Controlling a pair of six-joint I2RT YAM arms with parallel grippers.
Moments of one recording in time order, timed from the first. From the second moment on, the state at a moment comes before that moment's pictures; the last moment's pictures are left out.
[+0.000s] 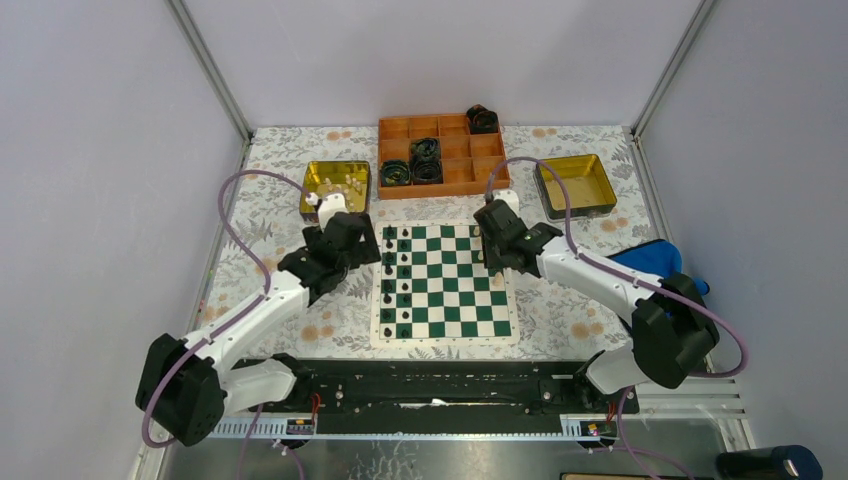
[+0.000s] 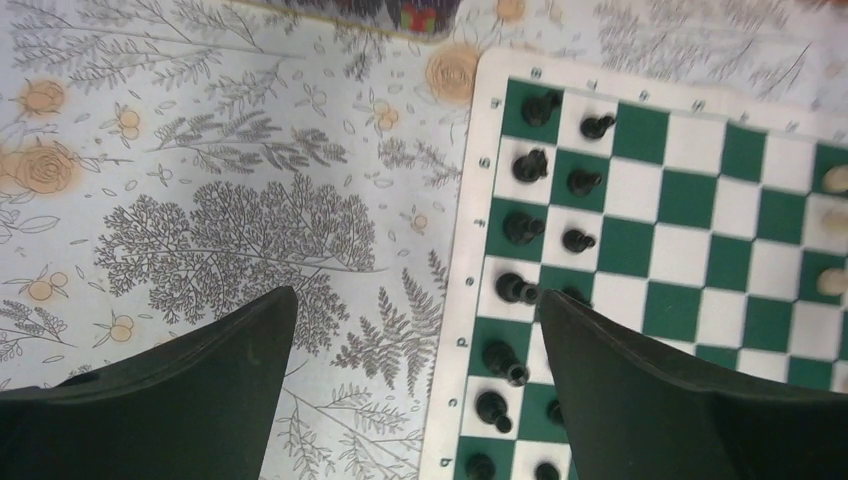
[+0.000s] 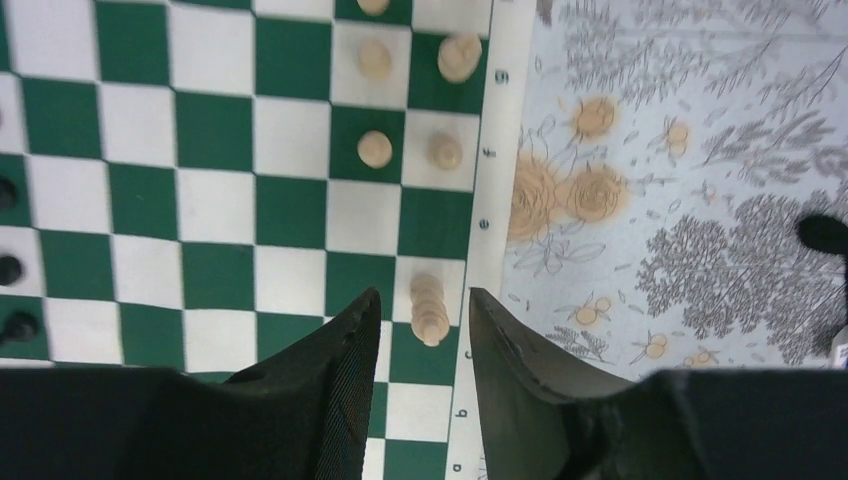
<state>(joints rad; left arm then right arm) -0.55 1.14 0.73 -0.39 -0.43 -0.58 0.68 1.46 0.96 -0.53 0.35 0.46</state>
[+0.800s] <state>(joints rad) -0.08 1.54 0.95 -0.42 -0.25 -1.00 0.67 1.56 1.21 -0.48 0.38 0.24</state>
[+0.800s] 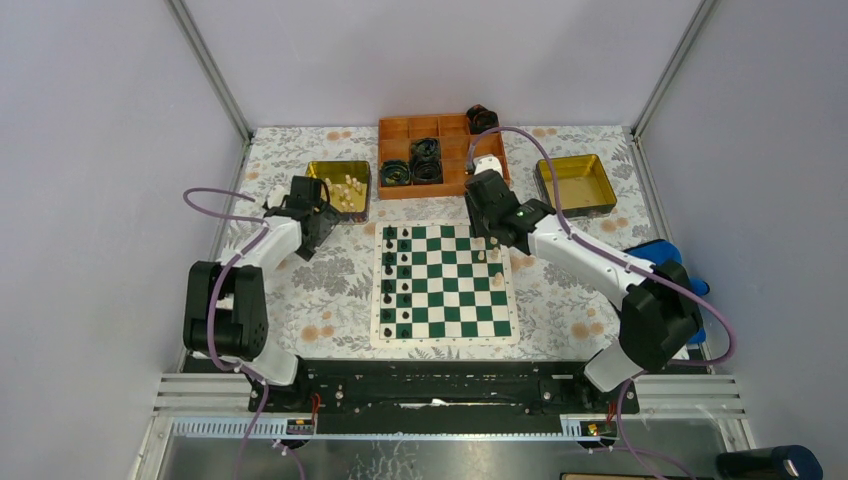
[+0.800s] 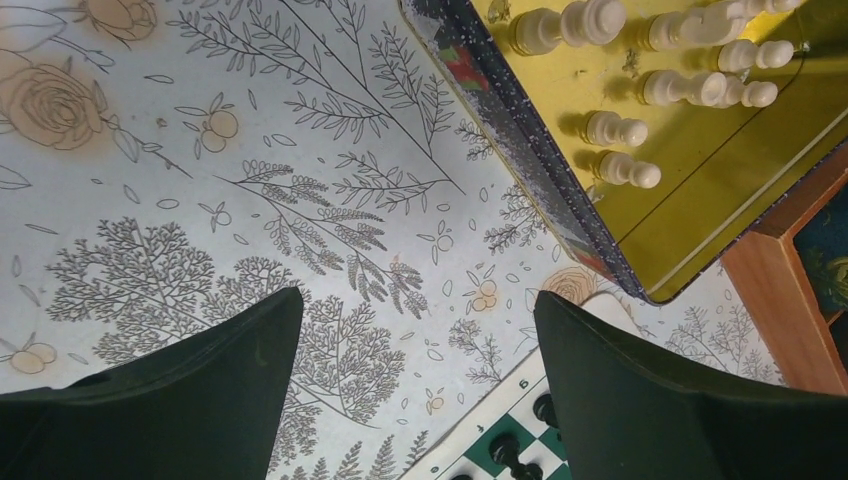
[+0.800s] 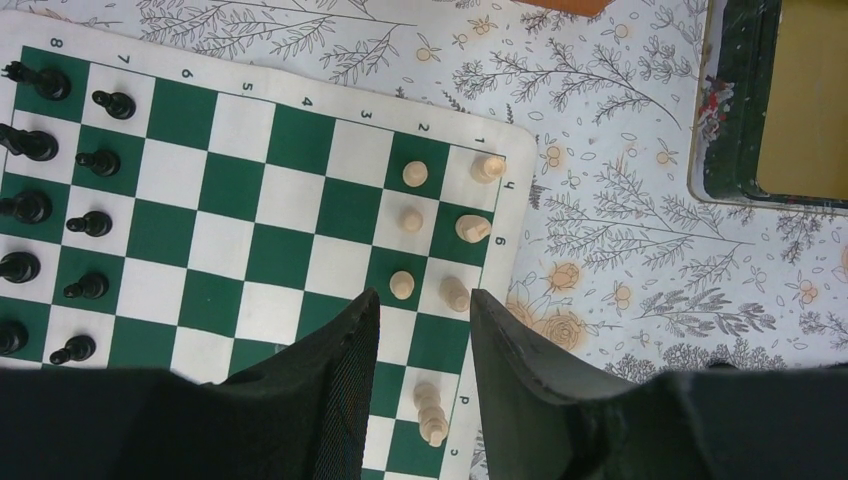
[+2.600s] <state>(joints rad) 0.03 1.79 1.17 -0.40 -0.18 -1.11 0.57 1.66 1.23 -0.43 0.28 0.19</state>
